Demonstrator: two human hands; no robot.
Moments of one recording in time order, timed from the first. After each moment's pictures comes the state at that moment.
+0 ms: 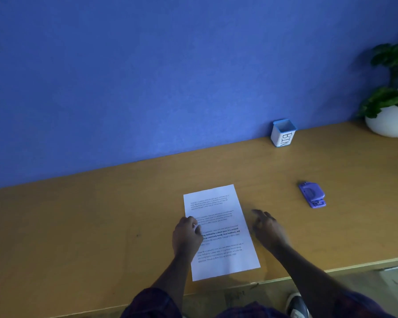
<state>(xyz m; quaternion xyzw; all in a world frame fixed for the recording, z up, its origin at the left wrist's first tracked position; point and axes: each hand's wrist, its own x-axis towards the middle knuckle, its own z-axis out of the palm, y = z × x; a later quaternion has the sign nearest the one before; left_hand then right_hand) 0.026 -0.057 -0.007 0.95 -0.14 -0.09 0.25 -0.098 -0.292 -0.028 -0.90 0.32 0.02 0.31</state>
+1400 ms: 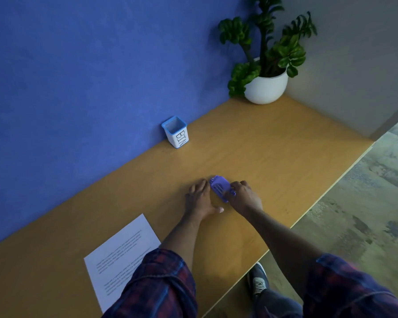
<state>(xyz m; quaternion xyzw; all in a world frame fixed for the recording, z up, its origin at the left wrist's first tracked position) -0.008 -0.410 -0.026 0.82 -0.51 -0.23 0.00 -0.151 -0.488 -0.027 -0.77 0.55 -0.02 0.32</state>
